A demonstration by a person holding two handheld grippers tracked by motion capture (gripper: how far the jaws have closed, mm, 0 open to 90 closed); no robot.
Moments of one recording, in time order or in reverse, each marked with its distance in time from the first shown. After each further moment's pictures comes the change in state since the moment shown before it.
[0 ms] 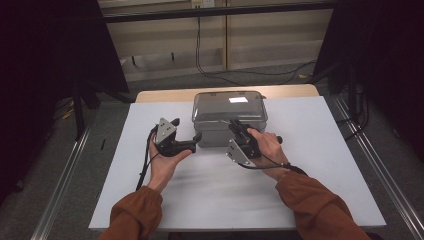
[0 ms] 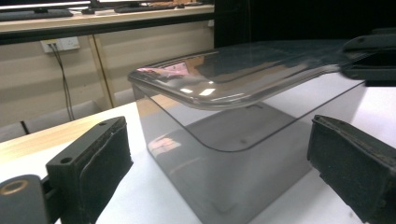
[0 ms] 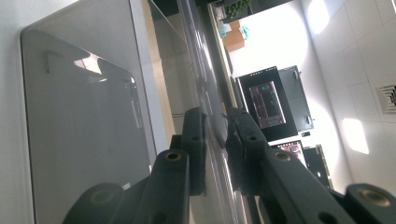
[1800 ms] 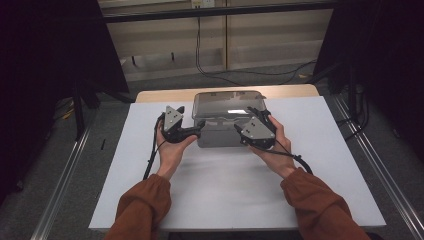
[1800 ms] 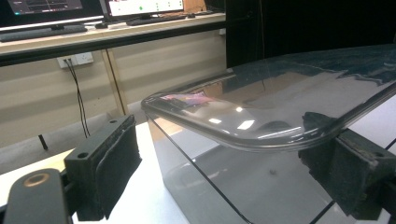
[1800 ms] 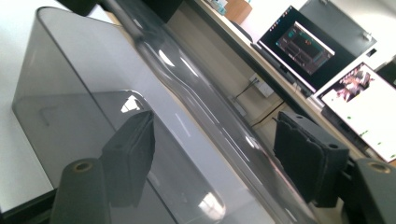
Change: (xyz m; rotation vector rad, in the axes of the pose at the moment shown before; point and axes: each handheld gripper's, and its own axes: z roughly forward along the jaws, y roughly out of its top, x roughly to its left) left arm 0.011 0.012 0.034 -0.038 0.045 0.028; right arm -0.024 -0.036 0.005 0.023 0.070 0.573
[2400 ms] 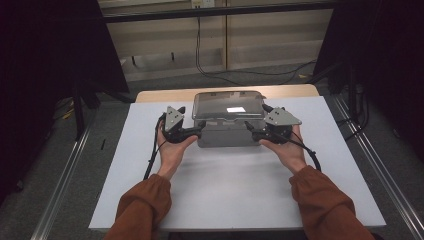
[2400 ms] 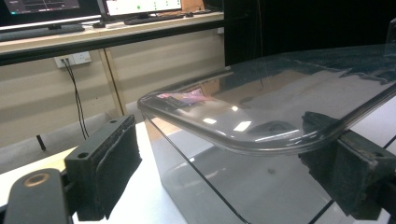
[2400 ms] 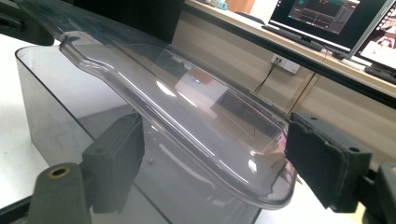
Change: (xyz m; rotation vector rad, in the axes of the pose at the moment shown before) left arm -0.001 -0.001 0.002 0.002 -0.003 0.001; right arm -0.035 -0.031 -0.004 -0.023 0.087 0.337
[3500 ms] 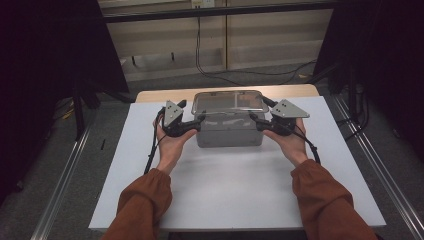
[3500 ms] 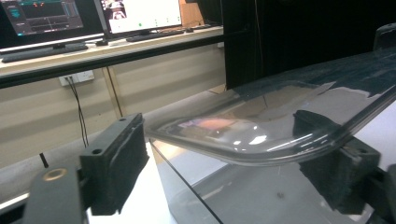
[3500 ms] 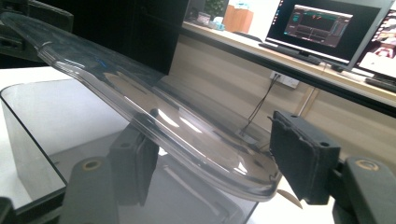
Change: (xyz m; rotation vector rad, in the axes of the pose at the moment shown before) left arm 0.007 0.015 0.007 -0.049 -0.001 0.031; right arm -0.022 0.005 0.006 -0.088 0.013 0.056
